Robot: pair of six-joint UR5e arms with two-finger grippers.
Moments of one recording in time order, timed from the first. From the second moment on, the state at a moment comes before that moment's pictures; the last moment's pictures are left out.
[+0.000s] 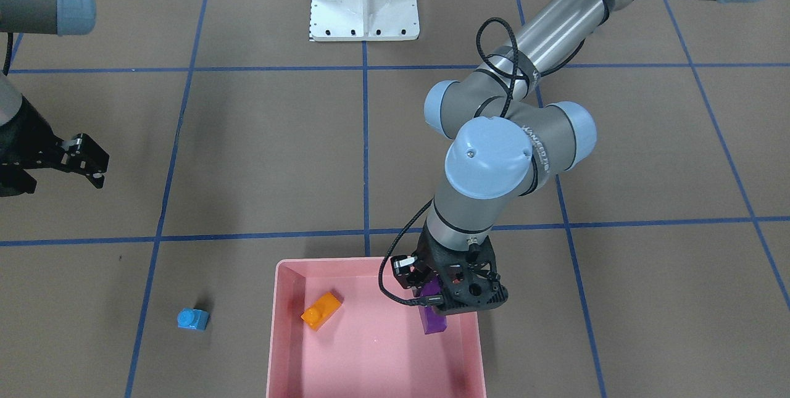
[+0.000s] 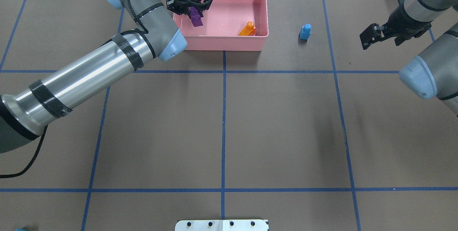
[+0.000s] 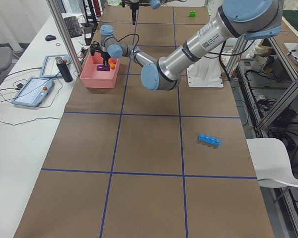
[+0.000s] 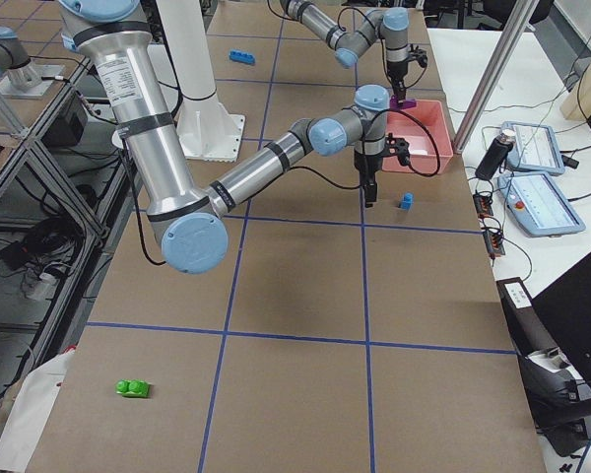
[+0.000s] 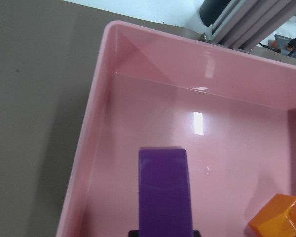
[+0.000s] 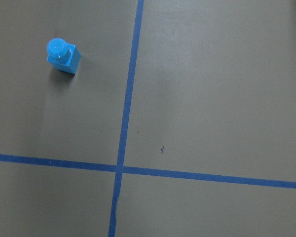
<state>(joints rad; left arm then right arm) -0.84 -2.65 -0.96 -1.96 -1.98 -1.10 1.07 -1.22 1.81 -1.68 2.10 0.59</state>
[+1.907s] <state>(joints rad) -0.83 -2.40 -1.46 -1.70 -1.98 -0.91 0.90 -0.81 0.98 -1.06 1.94 1.00</state>
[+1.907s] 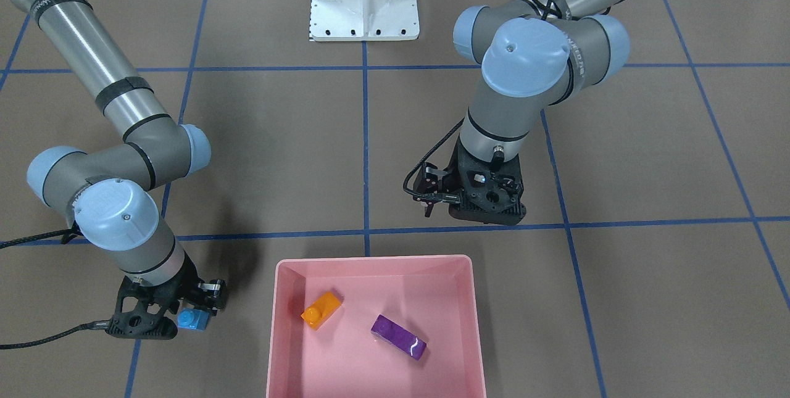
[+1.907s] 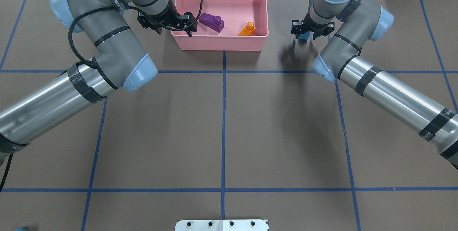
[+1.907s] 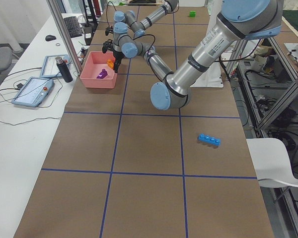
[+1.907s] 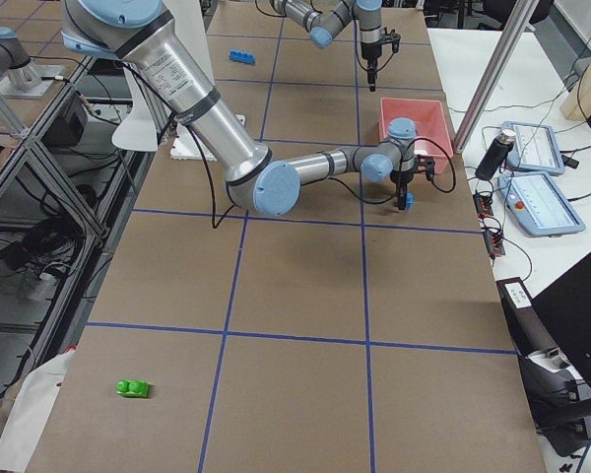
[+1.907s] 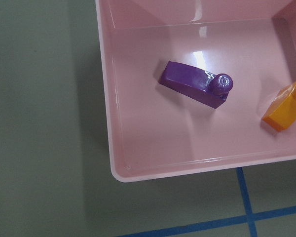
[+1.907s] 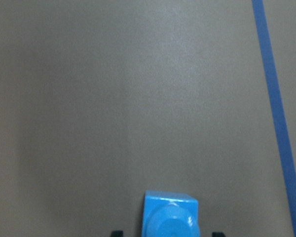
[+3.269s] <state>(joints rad) -0.83 -2.27 -1.59 -1.70 -1.99 -0.89 0.92 -0.44 0.85 -1.14 1.83 1.35</state>
